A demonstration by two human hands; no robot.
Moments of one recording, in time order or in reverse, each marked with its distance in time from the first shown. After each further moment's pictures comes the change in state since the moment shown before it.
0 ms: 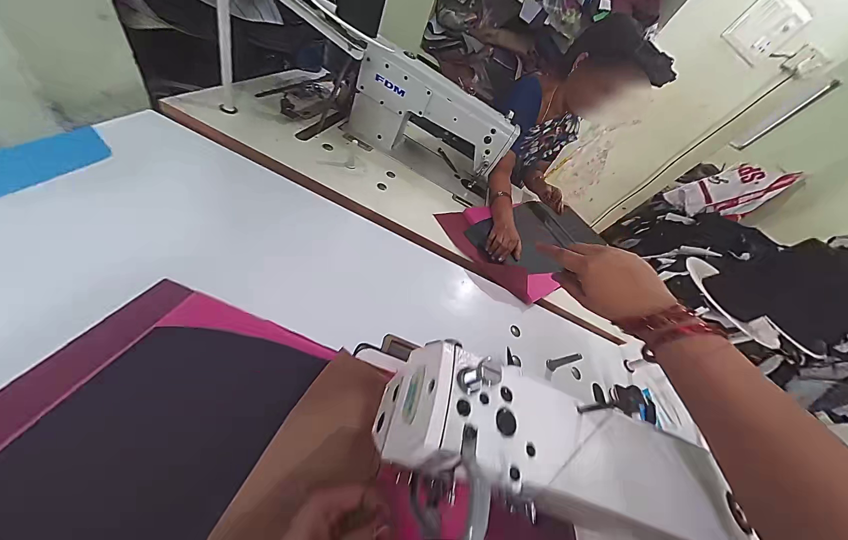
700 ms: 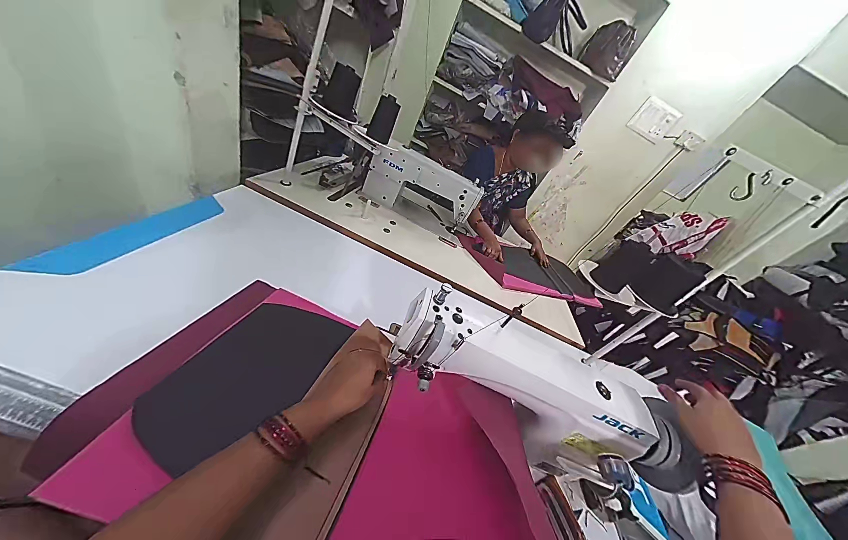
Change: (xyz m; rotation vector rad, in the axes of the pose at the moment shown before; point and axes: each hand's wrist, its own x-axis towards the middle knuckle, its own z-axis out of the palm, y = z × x) left_hand 0.044 0.029 -0.019 1.249 -0.087 -0.003; right_hand -0.310 0.017 0.015 0.330 0.167 1.089
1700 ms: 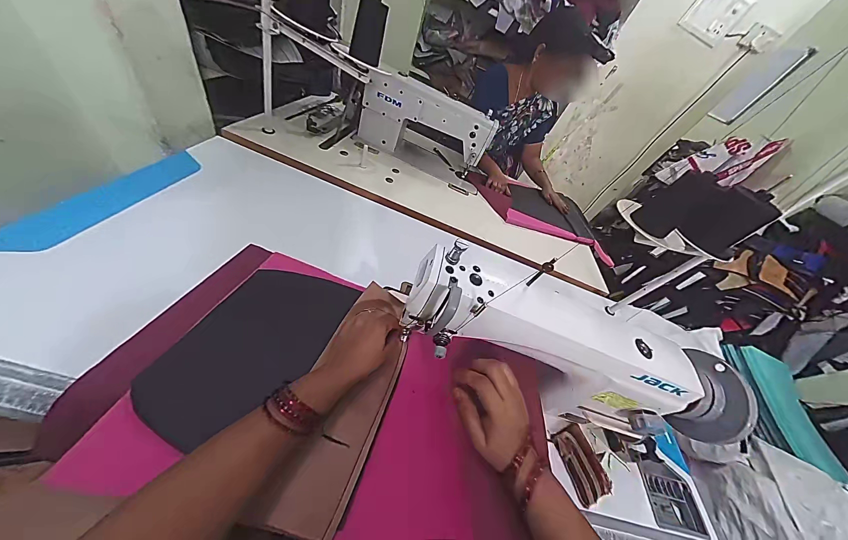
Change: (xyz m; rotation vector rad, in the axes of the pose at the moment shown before) left_hand 0.008 -0.005 0.010 0.026 0.054 -0.046; right_hand -0.172 -0.191 0.171 0.483 0.224 -1.005
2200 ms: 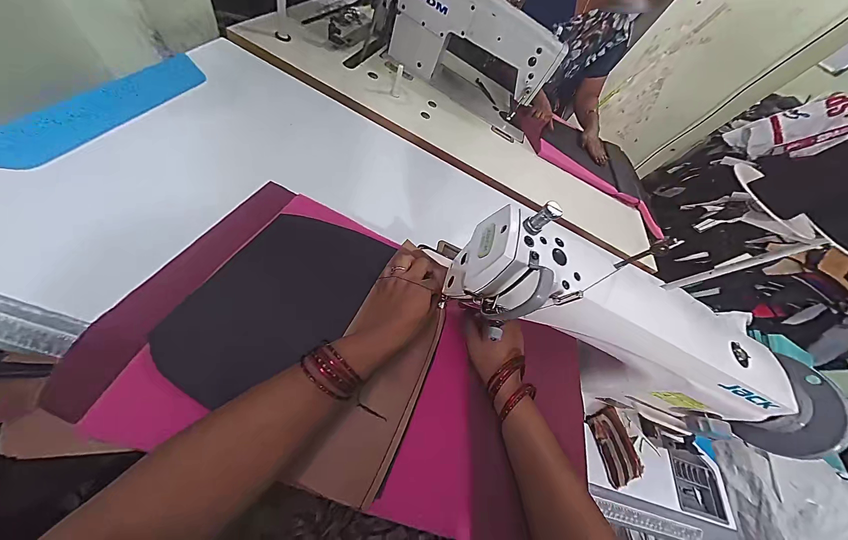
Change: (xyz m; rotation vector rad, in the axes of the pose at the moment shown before) left_hand 0.008 -0.002 0.006 0.004 0.002 -0.109; right_hand 0.057 -0.020 0.069 -0.054 -0.432 0.710
